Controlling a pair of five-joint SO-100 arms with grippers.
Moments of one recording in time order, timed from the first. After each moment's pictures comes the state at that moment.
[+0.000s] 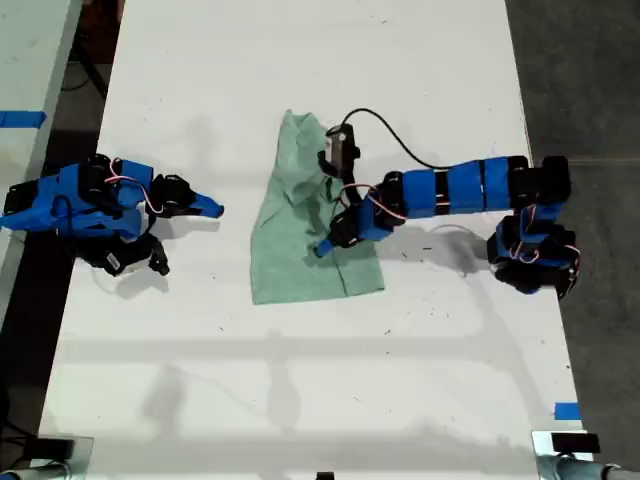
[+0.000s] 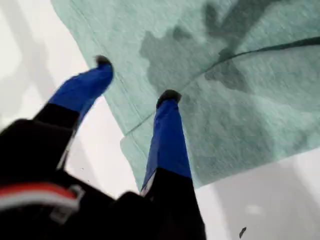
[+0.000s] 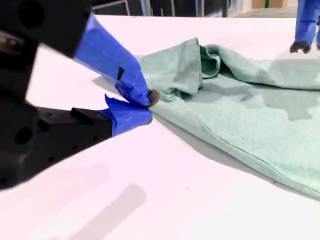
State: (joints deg) arm 0 -15.6 205.0 186.2 59.0 6.2; arm 1 5.5 84.3 81.5 62.9 -33.8
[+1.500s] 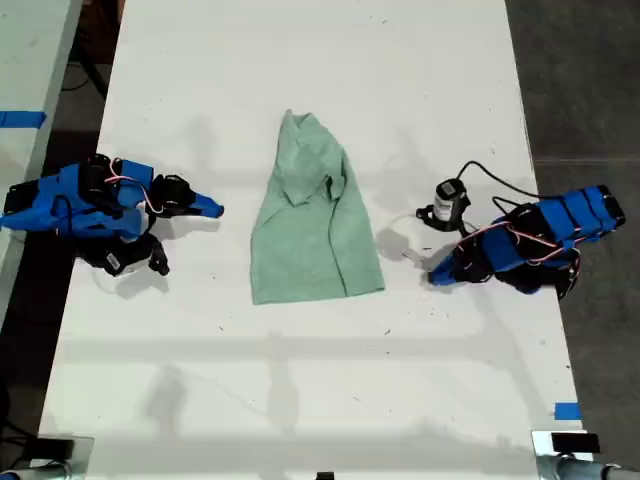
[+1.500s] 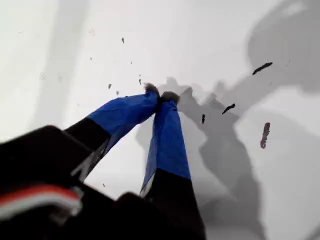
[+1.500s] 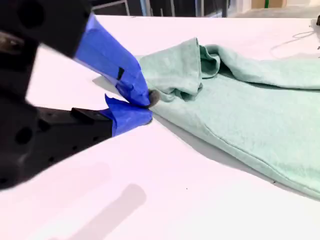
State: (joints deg) arm 0 -15.5 205.0 186.2 59.0 6.2; arm 1 -13.4 198.5 174.3 78.1 -50.7
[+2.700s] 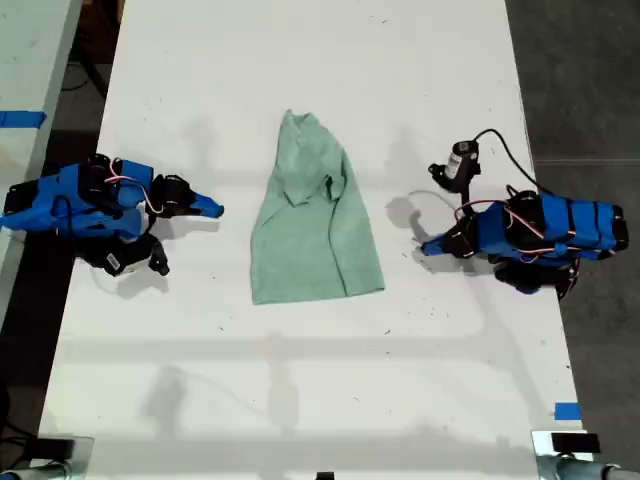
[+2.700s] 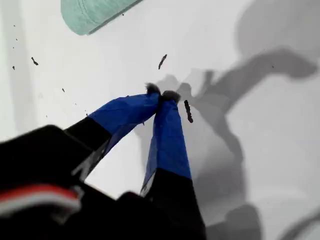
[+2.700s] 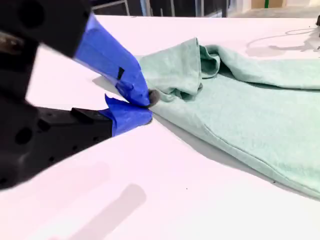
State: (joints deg) arm 0 -15.5 205.1 186.2 59.0 6.2; arm 1 6.0 200.0 174.5 78.1 -45.4
